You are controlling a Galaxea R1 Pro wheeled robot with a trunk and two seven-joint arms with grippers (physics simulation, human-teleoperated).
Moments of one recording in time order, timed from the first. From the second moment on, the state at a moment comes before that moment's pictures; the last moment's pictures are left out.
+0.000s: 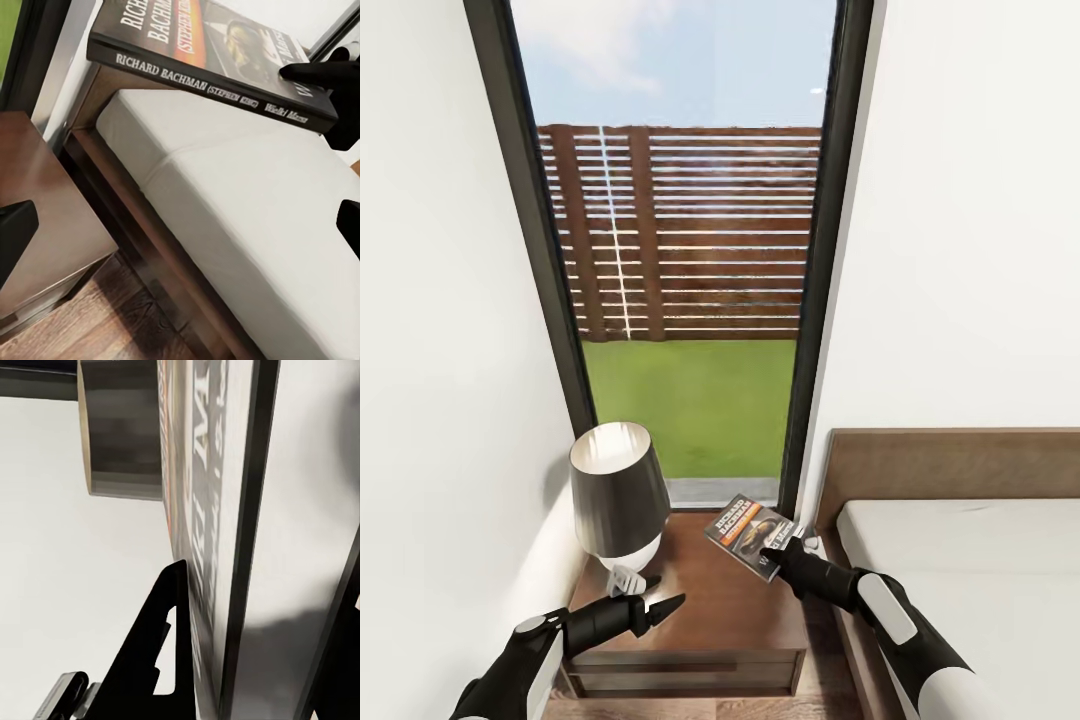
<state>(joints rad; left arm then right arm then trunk) -0.44 0.00 0.21 -0.64 -0.05 0.06 -1.06 -0.54 -0.04 0.06 -0.64 -1.05 0.73 0.39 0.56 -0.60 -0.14</state>
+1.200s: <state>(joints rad) -0.44 0.00 0.21 -0.64 -0.05 0.06 -1.06 -0.54 -0.03 0.07 -0.64 -1.05 0.73 0.39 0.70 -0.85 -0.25</state>
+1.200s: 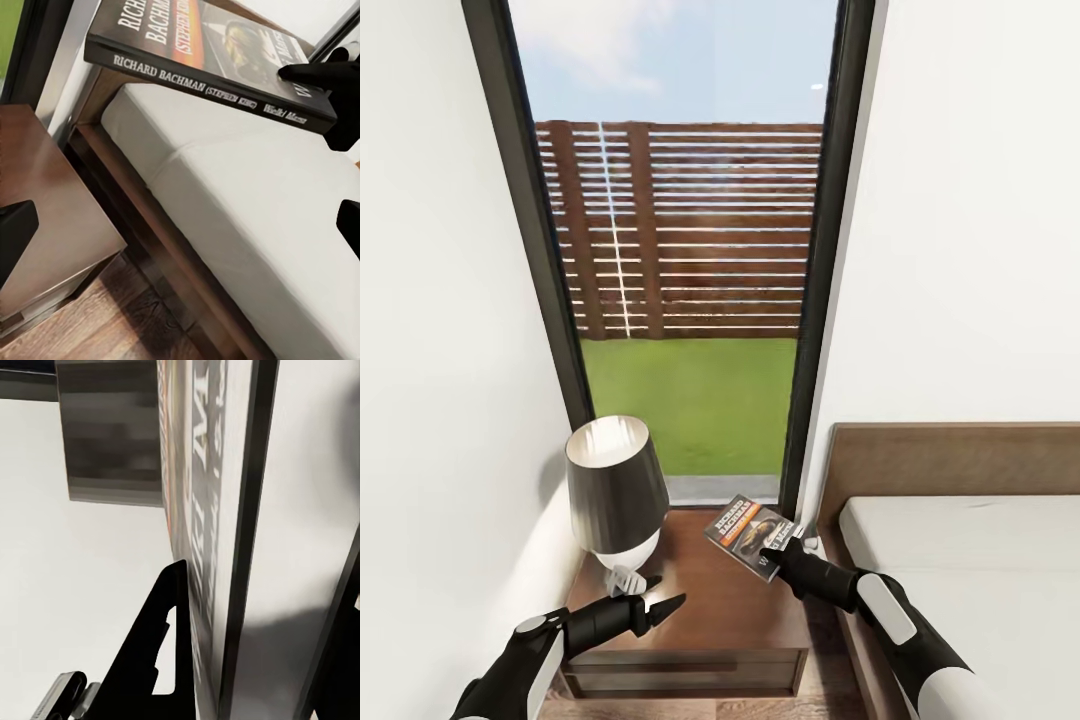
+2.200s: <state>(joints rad) -0.44 0.00 0.21 -0.64 -0.05 0.06 -1.06 -0.54 -0.03 0.07 -0.64 -1.05 0.73 0.39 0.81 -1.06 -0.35</state>
